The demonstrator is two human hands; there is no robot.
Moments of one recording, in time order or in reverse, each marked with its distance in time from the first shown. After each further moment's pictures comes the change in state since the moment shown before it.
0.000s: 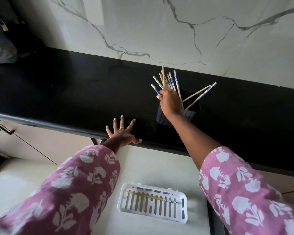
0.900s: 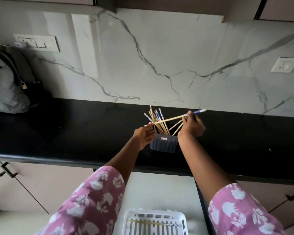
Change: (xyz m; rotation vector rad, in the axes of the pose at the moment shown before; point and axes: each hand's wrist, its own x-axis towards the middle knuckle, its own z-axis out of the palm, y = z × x) left_hand -0.081 0.100 -0.110 -1.595 -0.220 0.154; right_hand -0.056 -0.021 -0.132 1.413 0.891 0.736
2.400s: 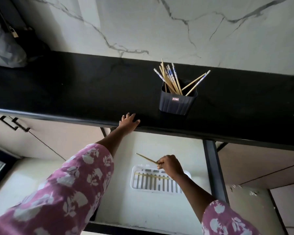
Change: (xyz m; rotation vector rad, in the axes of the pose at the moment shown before) left_hand 0.026 -0.097 -0.125 1.319 0.204 0.009; right_hand -0.064 0.172 -0.214 -1.570 -1.155 0.114
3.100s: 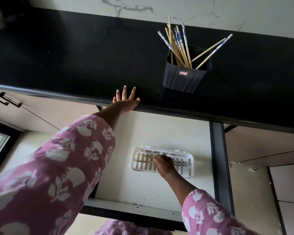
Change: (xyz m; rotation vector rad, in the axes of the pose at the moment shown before) left_hand 0.015 -0.002 0.004 0.143 -0.137 -0.125; right_hand 0.001 0.030 0.073 -0.614 -0.180 -0.163
